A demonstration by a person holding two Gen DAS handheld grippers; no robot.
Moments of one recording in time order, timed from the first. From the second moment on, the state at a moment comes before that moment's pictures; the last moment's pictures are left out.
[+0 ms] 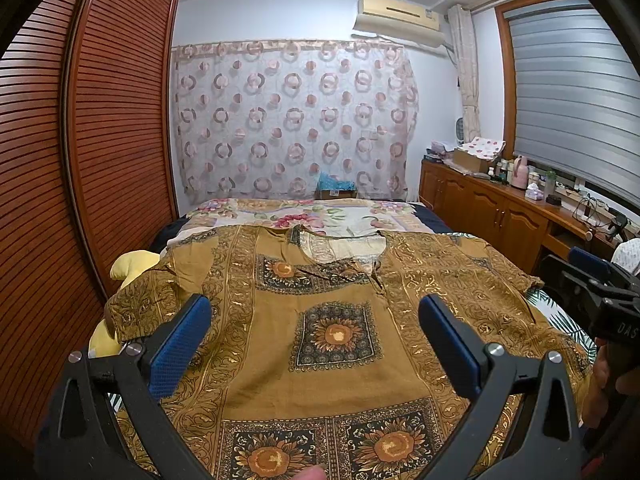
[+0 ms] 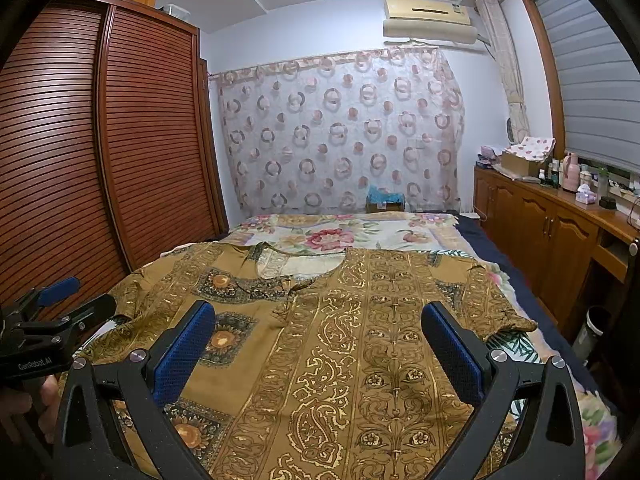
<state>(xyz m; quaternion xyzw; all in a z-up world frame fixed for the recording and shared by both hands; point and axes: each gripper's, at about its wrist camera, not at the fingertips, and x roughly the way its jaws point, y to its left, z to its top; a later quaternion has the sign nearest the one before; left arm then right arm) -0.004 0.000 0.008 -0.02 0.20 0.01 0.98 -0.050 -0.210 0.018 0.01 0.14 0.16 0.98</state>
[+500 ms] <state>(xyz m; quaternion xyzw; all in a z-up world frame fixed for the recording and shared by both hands) -0.004 -0.002 0.011 -0.02 0.19 0.01 0.98 -0.049 -0.209 0.018 0.01 0.14 0.16 0.98</state>
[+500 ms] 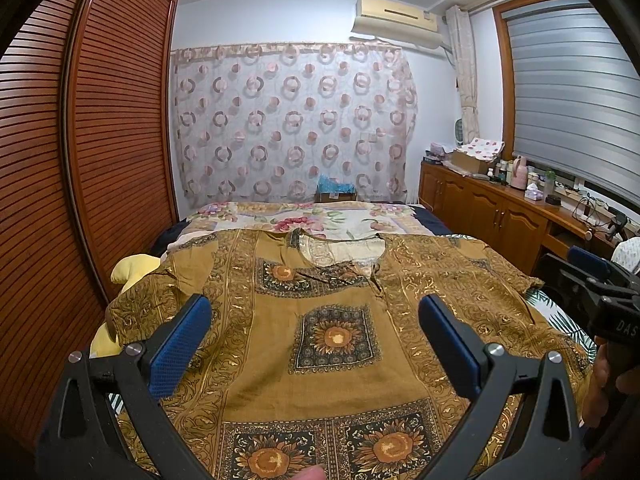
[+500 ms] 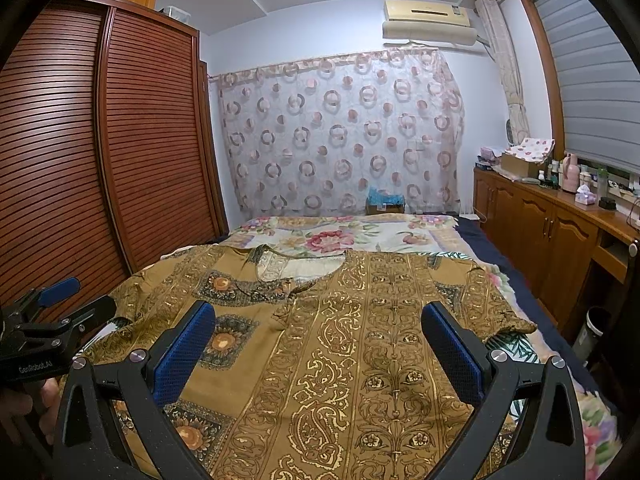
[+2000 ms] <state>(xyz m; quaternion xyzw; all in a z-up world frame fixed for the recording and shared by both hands) -0.008 -0.003 0.015 -0.01 0.19 0.01 0.98 -0.048 -0.208 0.020 0.02 0.13 0.16 0.98</state>
